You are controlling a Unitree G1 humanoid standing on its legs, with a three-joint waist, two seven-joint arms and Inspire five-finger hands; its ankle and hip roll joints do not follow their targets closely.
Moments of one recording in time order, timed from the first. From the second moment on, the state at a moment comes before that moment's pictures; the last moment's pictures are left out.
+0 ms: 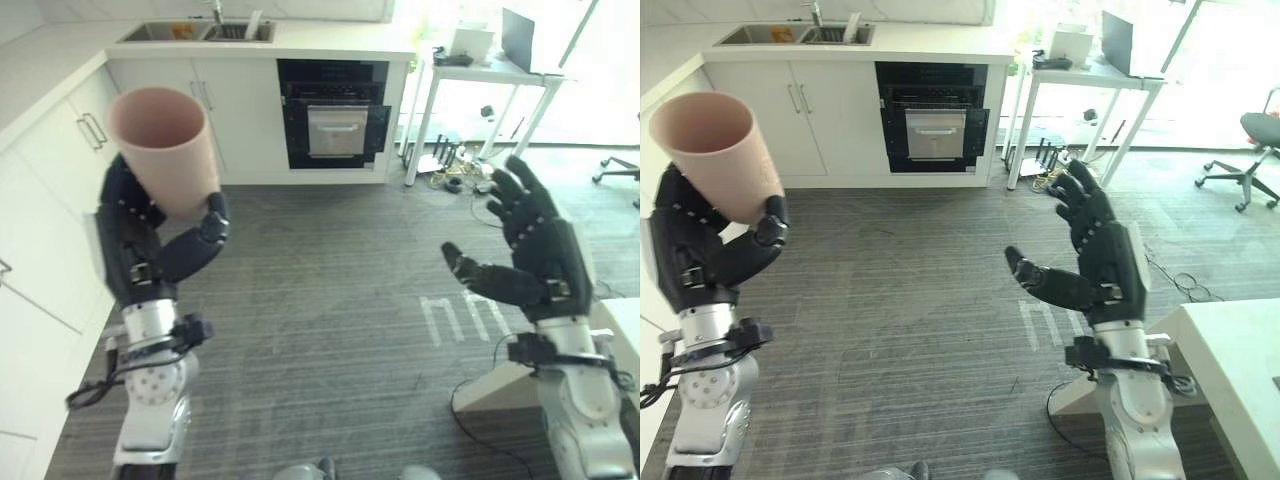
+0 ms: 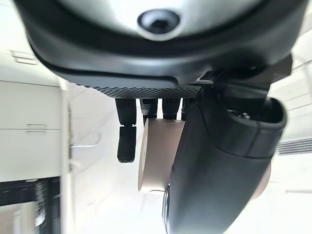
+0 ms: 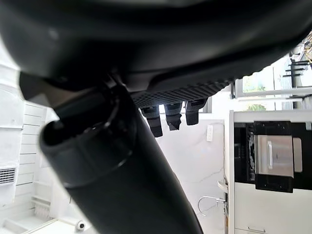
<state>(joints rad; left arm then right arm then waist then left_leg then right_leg) 0.05 0.42 0.12 -0.24 -0.23 -0.33 0.35 0.16 -0.43 -0.06 -0.43 0.32 -0.19 -0.01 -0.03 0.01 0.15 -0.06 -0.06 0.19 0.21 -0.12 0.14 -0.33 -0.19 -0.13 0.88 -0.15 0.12</state>
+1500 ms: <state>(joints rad) 0.03 0.40 0.08 -0.22 -0.27 -0.39 0.29 0.26 -0.49 -0.13 -0.40 0.36 -0.16 0.04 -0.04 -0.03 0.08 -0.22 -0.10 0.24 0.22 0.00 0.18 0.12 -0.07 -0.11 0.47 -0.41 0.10</state>
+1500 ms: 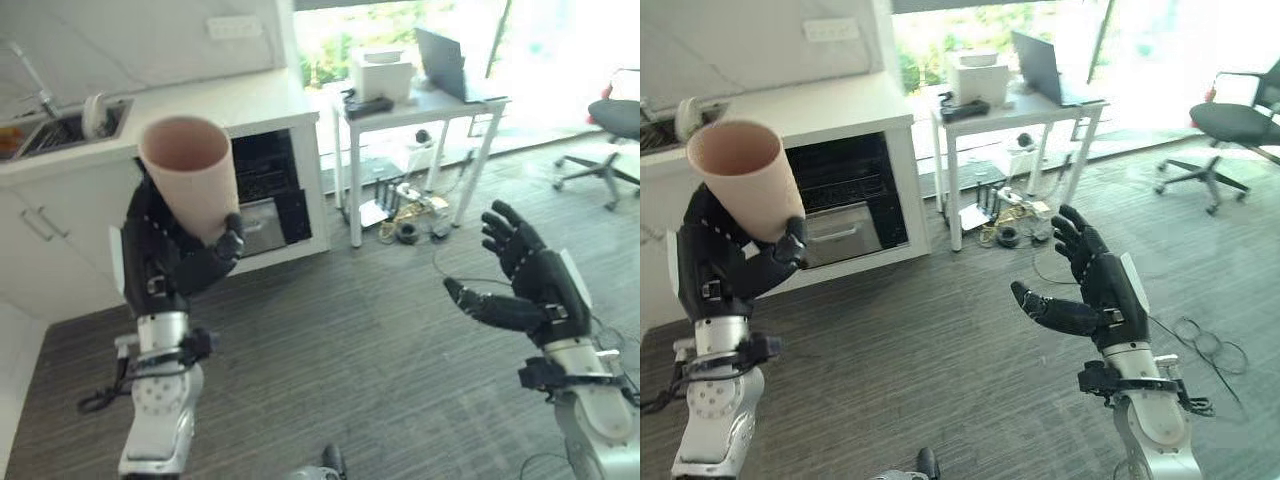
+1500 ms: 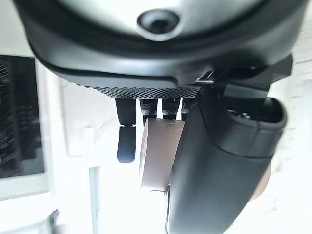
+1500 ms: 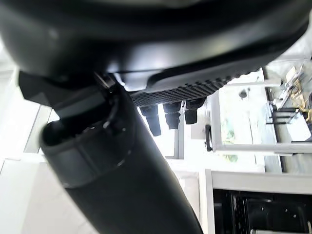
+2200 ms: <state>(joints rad) 0.07 0.36 0.09 -0.25 -0.31 -0.33 0.29 0.19 -0.47 -0.10 -0.37 0.33 -0.17 0.02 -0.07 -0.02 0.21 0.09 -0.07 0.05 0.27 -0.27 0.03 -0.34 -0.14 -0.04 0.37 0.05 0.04</state>
